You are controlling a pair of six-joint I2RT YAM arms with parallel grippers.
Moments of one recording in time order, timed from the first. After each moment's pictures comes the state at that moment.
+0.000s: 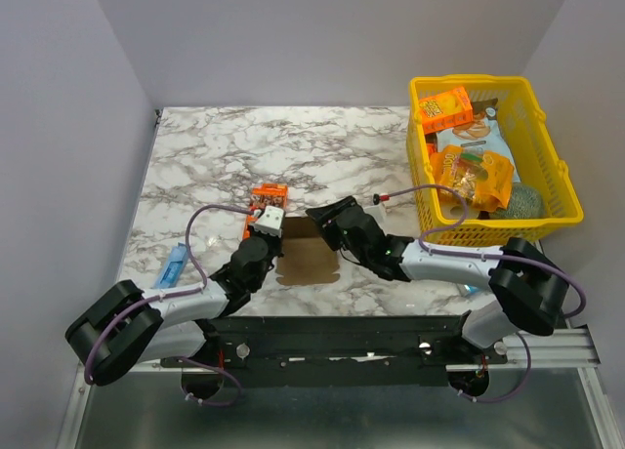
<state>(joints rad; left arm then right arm) -0.79 1.17 0.24 0.75 -0.51 -0.05 0.98 1.50 0.77 0.25 0.44 1.57</state>
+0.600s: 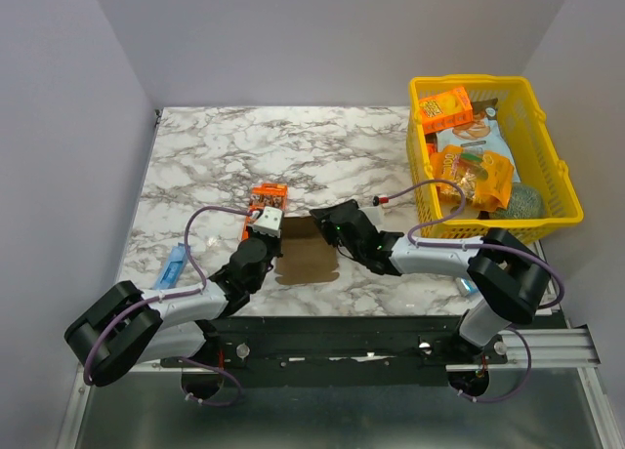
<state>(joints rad) -0.79 1.16 0.22 0.77 -0.52 -0.05 0.94 1.62 0.82 0.26 0.48 1.68</state>
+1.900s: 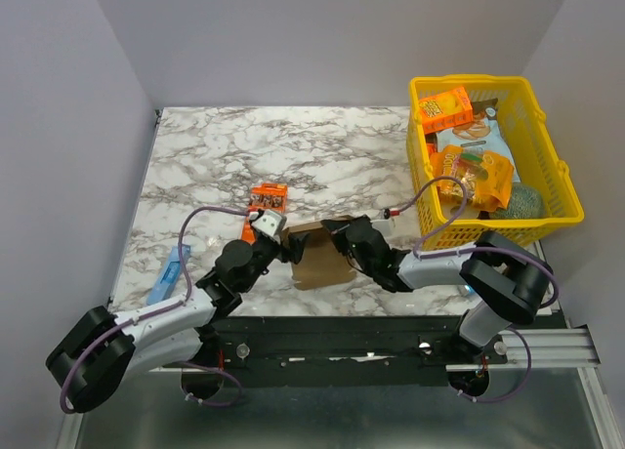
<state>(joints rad) -0.78 1.00 0.22 0.73 -0.18 -0.07 0.94 1.61 0.61 0.55 0.54 1.64</state>
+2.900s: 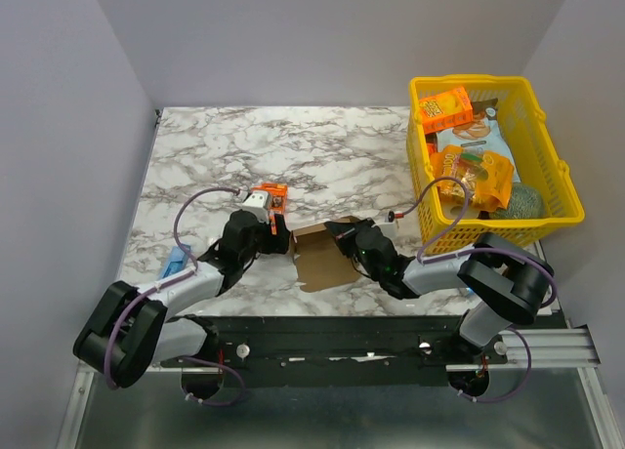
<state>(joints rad) -0.49 1.19 0.36 0.35 -0.02 -0.34 0.93 1.61 0.50 0.78 0.51 1.56</state>
